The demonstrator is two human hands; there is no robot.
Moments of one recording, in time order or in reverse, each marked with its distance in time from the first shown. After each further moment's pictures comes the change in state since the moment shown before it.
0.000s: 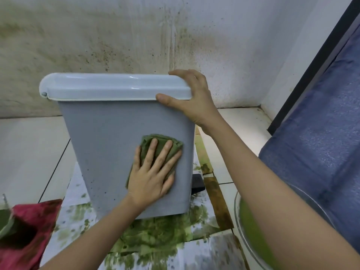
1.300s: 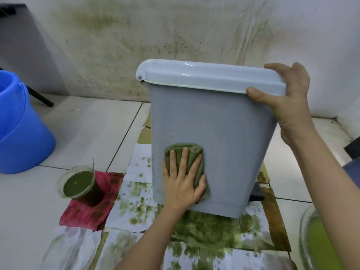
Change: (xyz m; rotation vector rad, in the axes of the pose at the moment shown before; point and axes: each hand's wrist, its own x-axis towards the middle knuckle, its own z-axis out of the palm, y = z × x) left_hand -0.084 -0.011 0.014 -0.077 0.039 -0.512; right_hand -0.004 0.005 0.016 0.099 0.126 -0.020
